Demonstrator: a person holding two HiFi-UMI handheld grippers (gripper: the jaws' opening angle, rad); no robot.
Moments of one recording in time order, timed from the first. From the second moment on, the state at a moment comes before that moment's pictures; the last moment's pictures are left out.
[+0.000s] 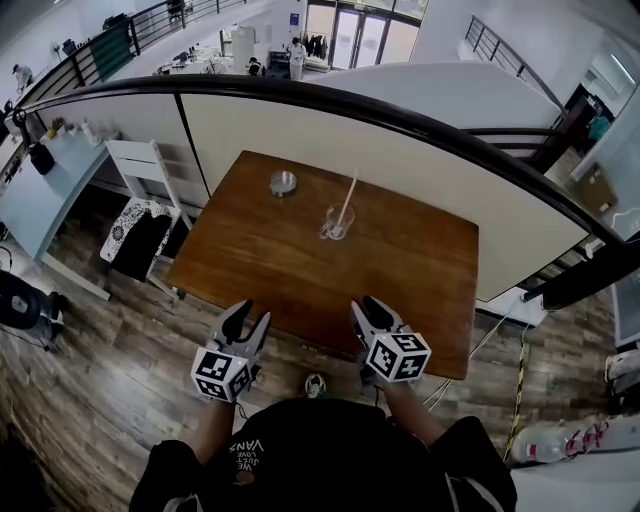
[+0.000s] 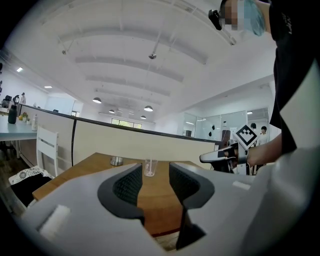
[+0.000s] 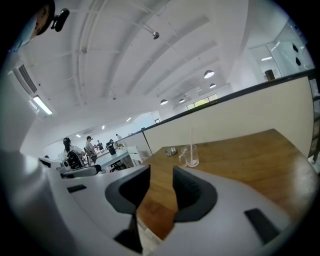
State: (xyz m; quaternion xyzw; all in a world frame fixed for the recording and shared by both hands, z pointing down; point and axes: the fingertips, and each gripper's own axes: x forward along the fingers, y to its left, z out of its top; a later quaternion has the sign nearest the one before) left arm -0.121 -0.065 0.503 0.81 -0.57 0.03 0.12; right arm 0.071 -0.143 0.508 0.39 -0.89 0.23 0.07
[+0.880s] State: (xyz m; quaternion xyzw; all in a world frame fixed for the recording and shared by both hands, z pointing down) left arm -0.130 -0.177 0.517 0.84 -0.53 0.05 0.13; right arm 0.046 -0.259 0.517 0.42 -0.87 0.23 0.07
